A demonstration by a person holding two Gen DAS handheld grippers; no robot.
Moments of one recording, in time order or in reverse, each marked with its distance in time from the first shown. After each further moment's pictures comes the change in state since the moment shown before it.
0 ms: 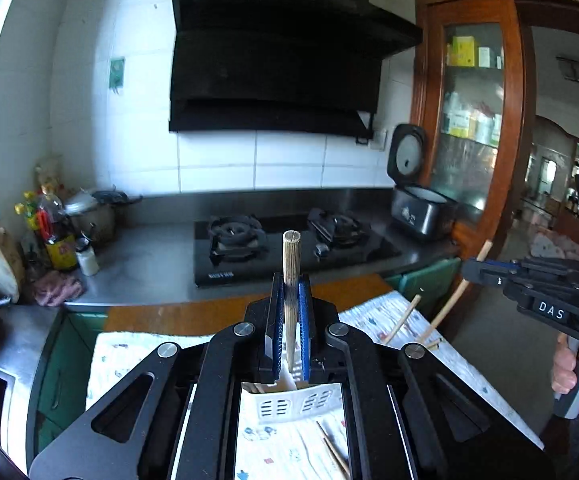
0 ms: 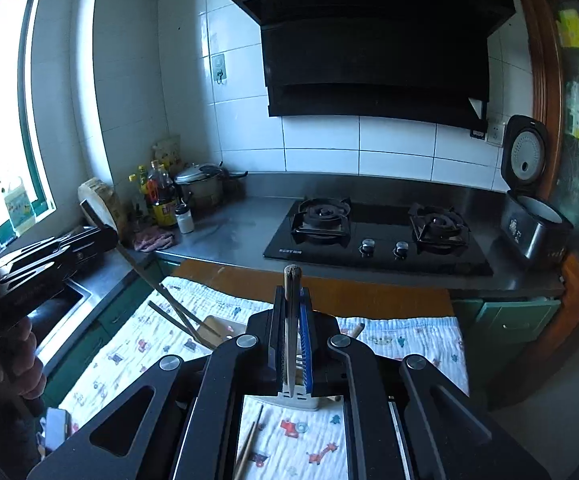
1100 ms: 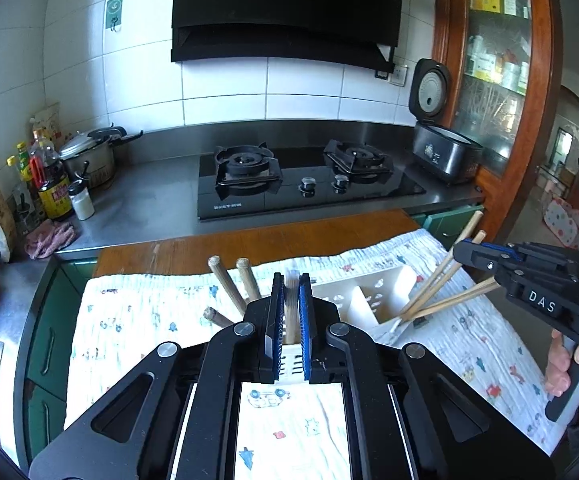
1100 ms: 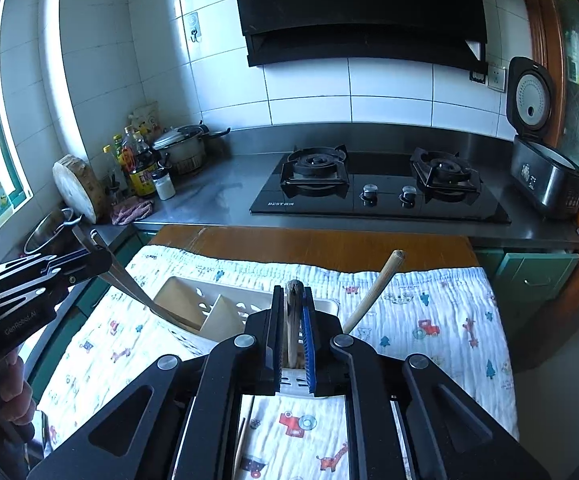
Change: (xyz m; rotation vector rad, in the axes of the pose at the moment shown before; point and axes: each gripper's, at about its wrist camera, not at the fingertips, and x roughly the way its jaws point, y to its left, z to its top) left arm 0.070 0.022 -0.058 -0.004 0.196 0.027; right arm 0.099 -0.012 -0.055 0.080 0.117 -0.007
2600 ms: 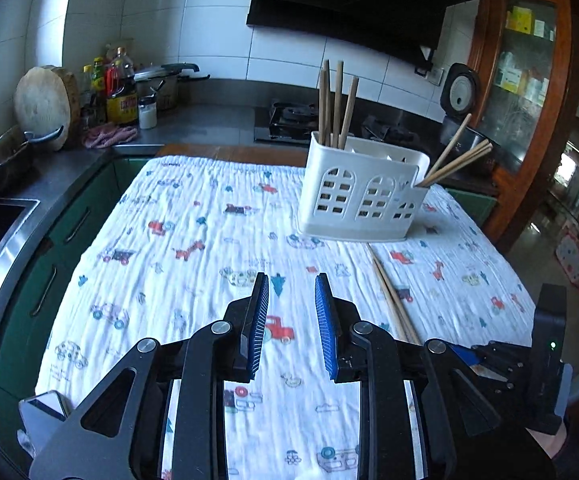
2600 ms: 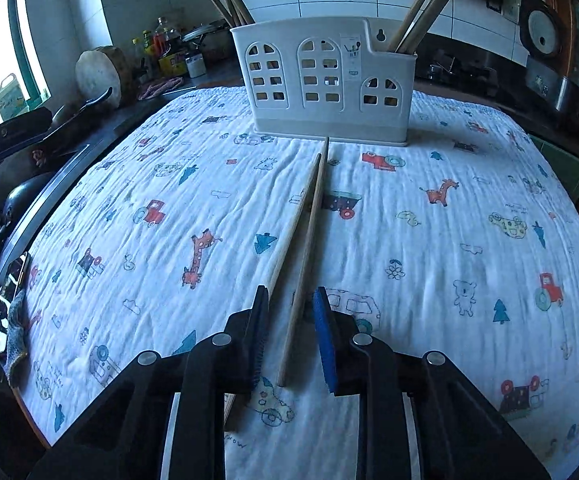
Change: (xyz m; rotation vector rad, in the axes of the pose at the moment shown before) left arm -0.101 0.029 -0.193 -0.185 0.019 0.087; right arm -0.005 0.079 -0.250 -0.032 0.241 0.027
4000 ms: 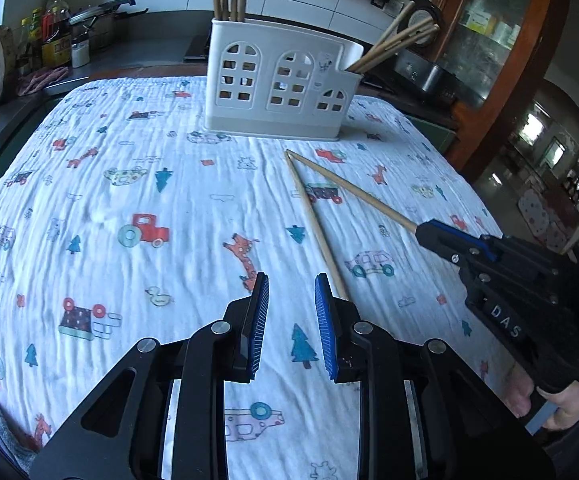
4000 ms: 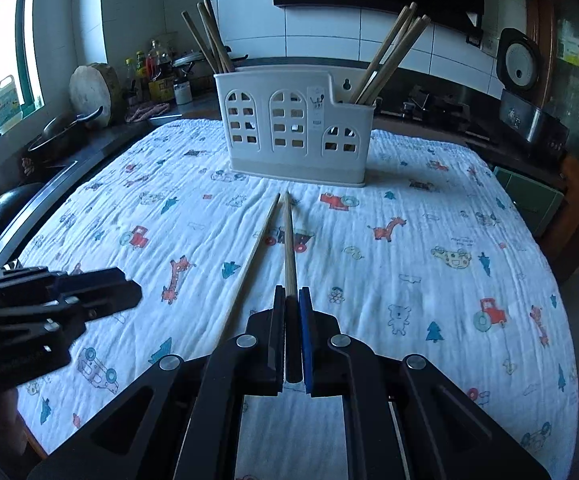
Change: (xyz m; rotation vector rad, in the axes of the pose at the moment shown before) left arm 0.054 -0.077 -0.068 0.039 0.232 -0.172; right arm -0.046 -0.015 0.003 -0.034 -0.130 -0.094
